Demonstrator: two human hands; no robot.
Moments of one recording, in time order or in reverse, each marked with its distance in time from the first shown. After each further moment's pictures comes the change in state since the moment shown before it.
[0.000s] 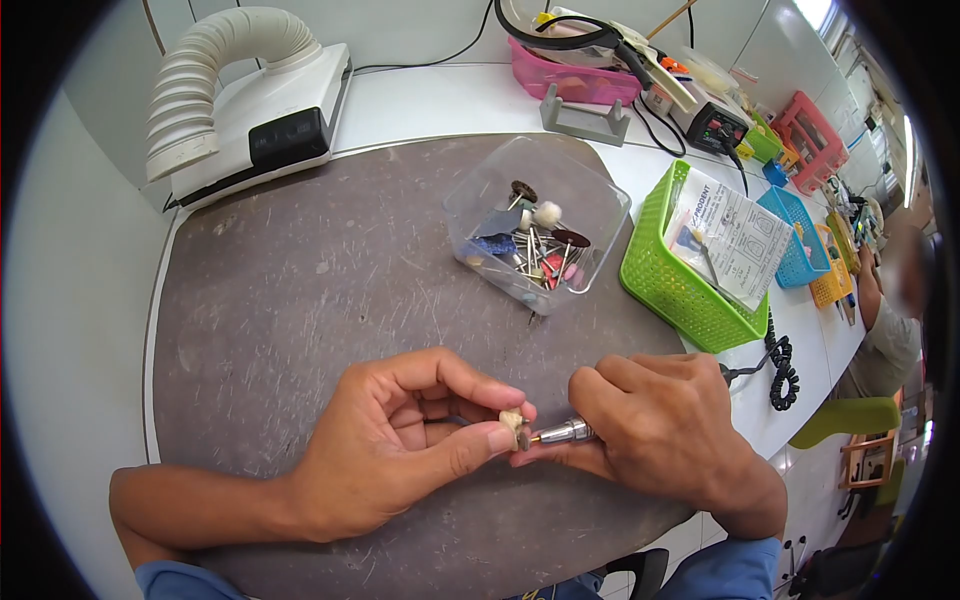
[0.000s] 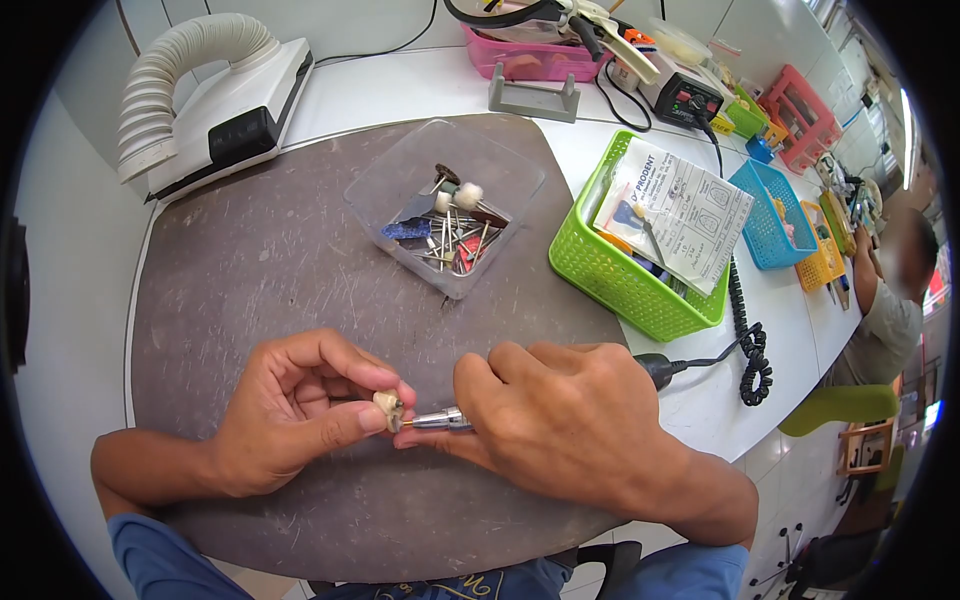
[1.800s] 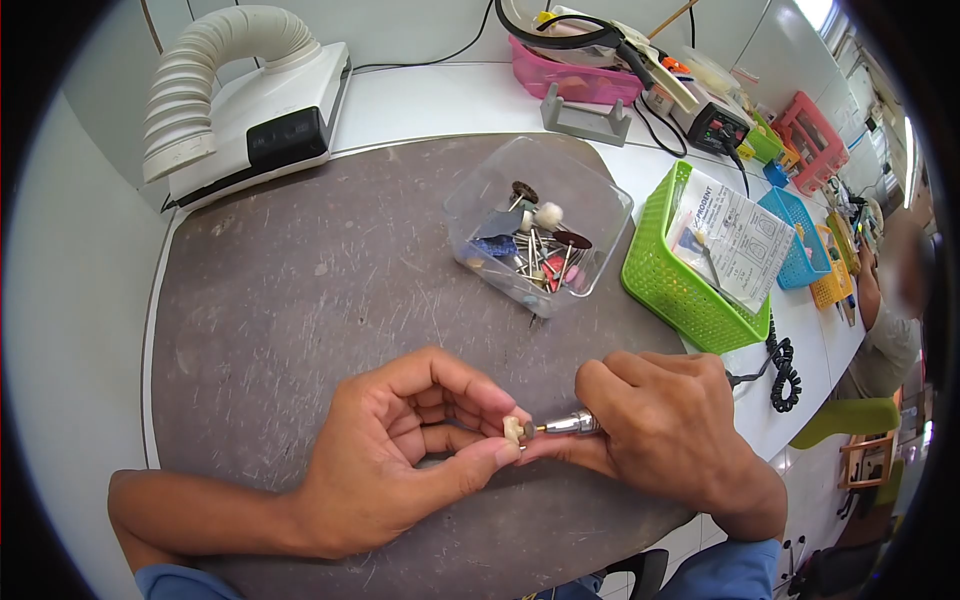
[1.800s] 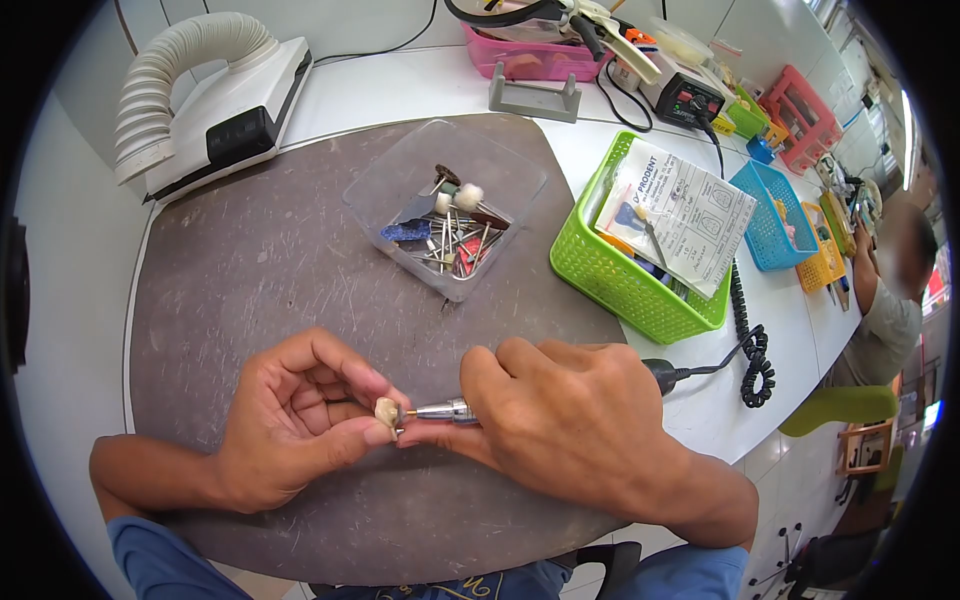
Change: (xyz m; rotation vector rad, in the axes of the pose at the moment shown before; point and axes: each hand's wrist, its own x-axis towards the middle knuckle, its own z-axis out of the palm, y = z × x) left_hand -0.003 -0.006 0.002 0.076 0.051 0.070; right_hand 0.002 0.000 -0.001 -0.023 -0.005 0.051
